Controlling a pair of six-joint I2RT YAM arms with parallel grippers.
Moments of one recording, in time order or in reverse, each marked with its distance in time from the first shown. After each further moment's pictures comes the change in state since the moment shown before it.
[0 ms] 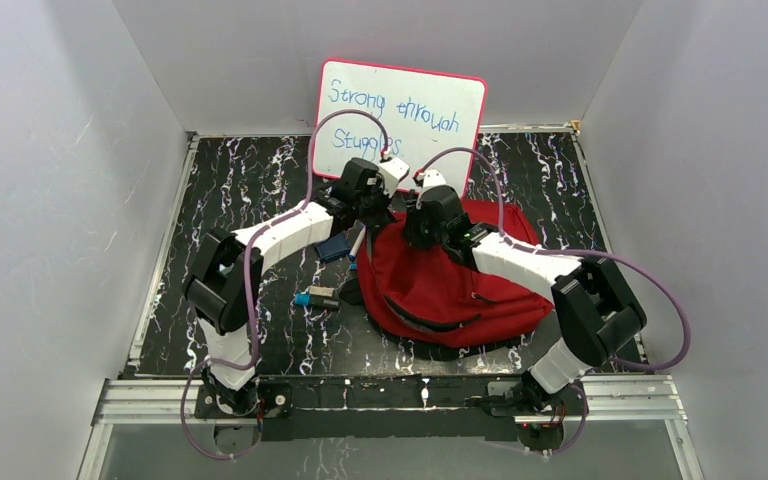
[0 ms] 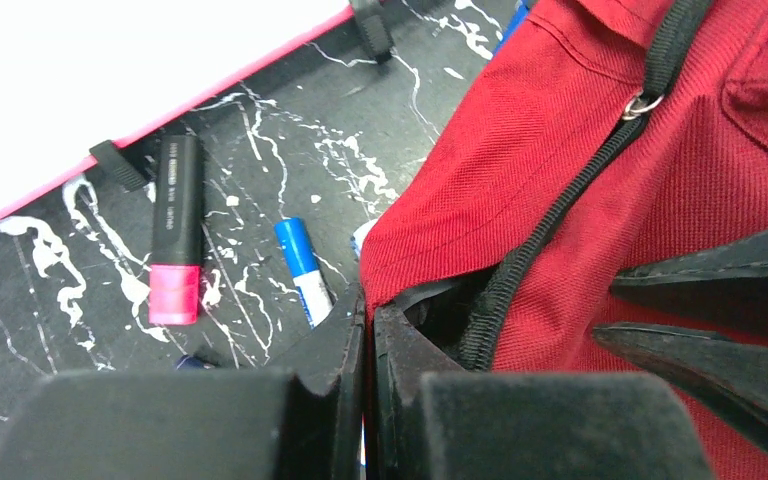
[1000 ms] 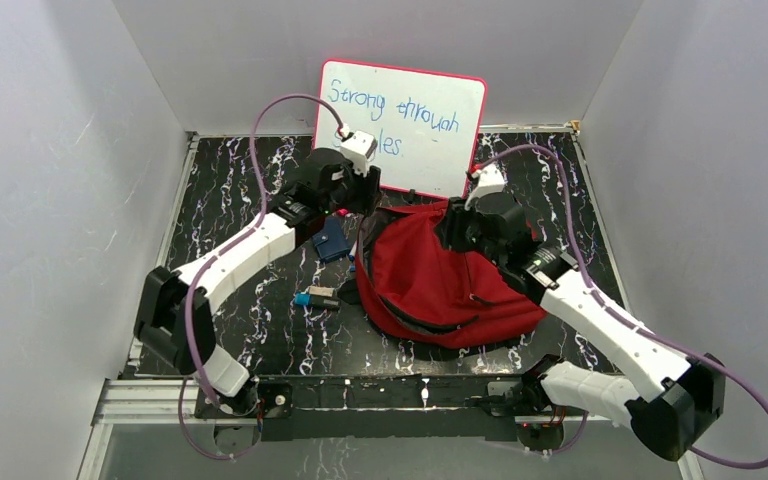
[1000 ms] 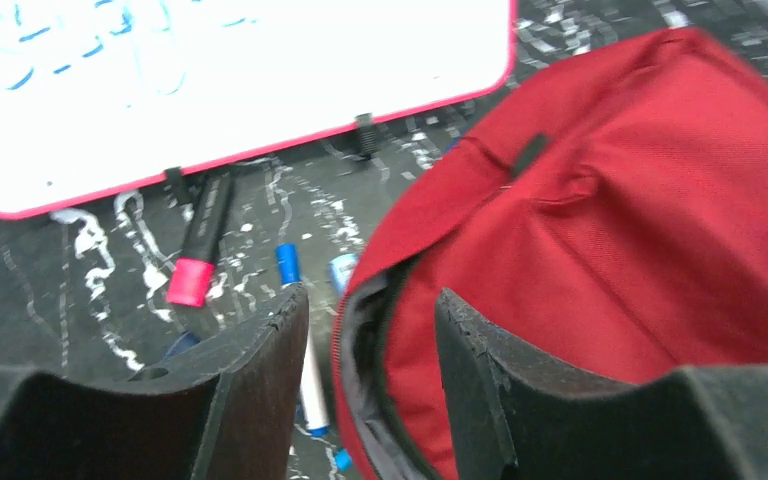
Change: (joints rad) left arm 0.030 -0.283 -0.114 0.071 -0.022 -0.245; right arm -0.001 -0.495 -0.028 -0.273 0.071 0.024
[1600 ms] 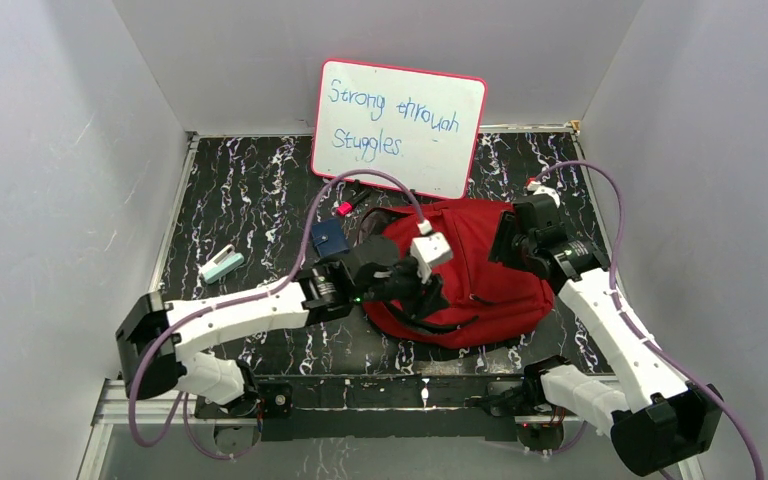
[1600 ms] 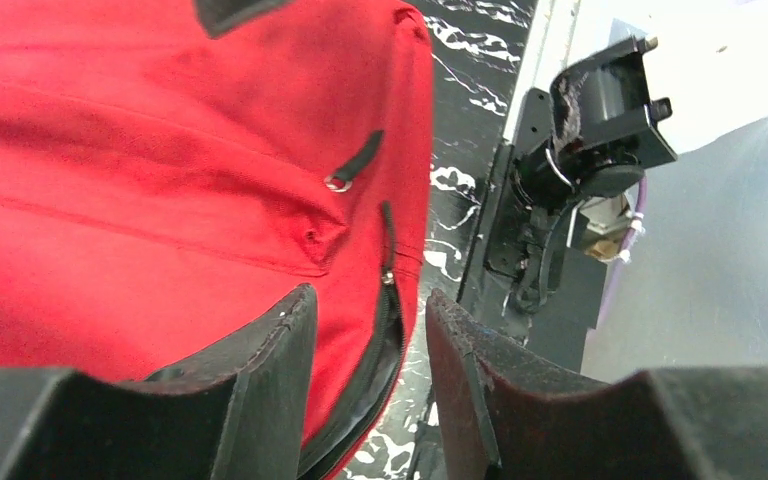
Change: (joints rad) left arm -0.516 -0.224 -0.224 0.084 0.169 -0.062; right arm -0.282 -0.067 0.022 -0.526 0.072 0.125
